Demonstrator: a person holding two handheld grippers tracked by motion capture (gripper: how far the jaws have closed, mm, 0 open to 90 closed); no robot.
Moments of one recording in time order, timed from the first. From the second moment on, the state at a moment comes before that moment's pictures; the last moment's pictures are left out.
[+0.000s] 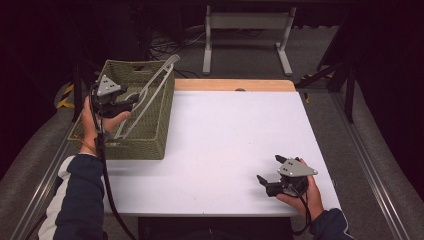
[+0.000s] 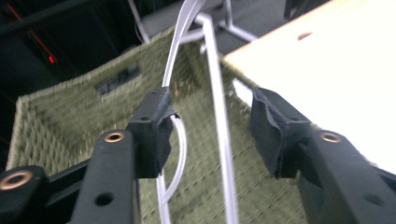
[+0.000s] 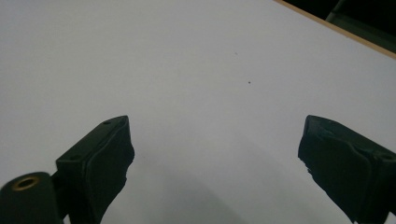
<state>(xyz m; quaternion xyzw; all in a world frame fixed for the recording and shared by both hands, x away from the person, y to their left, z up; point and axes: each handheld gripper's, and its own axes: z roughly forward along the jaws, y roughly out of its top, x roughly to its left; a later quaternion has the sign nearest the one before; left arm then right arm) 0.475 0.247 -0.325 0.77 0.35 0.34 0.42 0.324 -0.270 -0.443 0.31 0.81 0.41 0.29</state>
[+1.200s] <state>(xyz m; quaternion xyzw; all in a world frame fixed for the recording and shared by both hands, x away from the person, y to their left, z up) 0.375 0.180 -0.355 0.76 0.18 0.29 0.55 0.337 -0.260 -0.425 0.33 0.76 0.43 0.35</state>
